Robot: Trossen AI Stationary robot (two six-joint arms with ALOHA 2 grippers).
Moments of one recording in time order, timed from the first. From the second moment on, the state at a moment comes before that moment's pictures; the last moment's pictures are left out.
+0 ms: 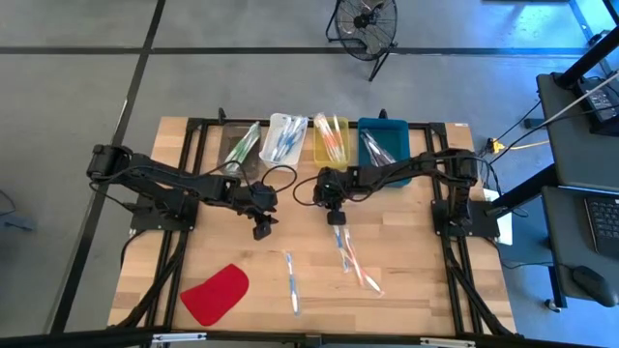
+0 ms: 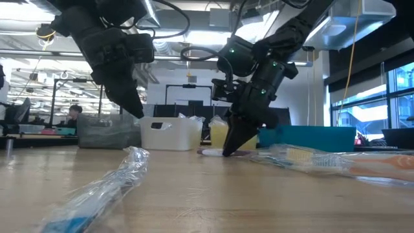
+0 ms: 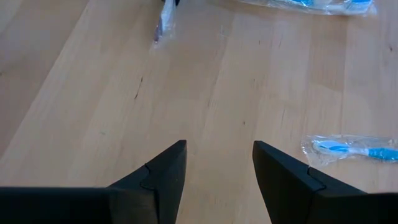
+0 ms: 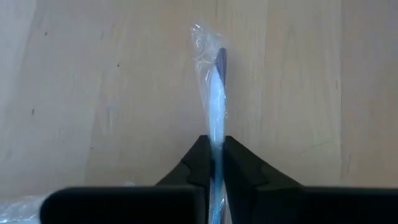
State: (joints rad) left arm -0.05 1.32 0.66 -0.24 -0.04 -0.40; right arm -0.10 1.94 1.09 -0.20 -0.09 -0.21
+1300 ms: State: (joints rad) left arm -0.11 1.33 0.66 -0.15 -0.06 -0.19; right arm -0.11 1.28 0.73 -0.25 0.17 0.04
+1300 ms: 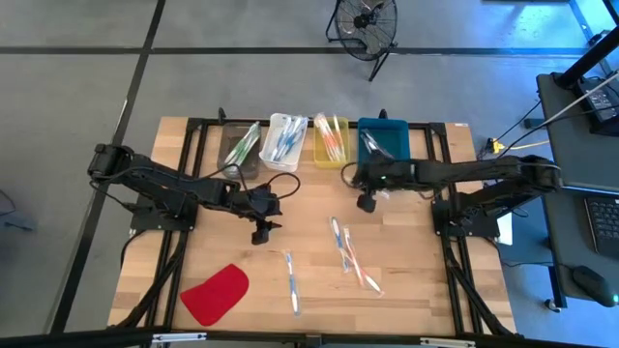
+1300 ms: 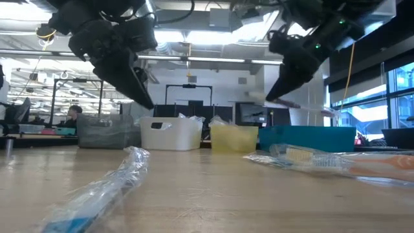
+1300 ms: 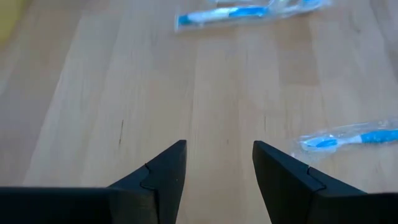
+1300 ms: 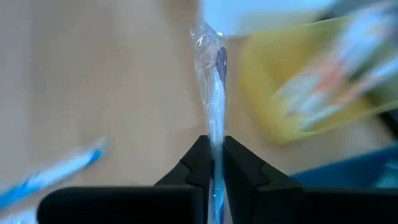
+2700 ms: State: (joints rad) left arm -0.16 1.45 0.67 0.12 0.15 0.29; right arm -0.58 1.48 0.69 -0.11 0.37 0.26
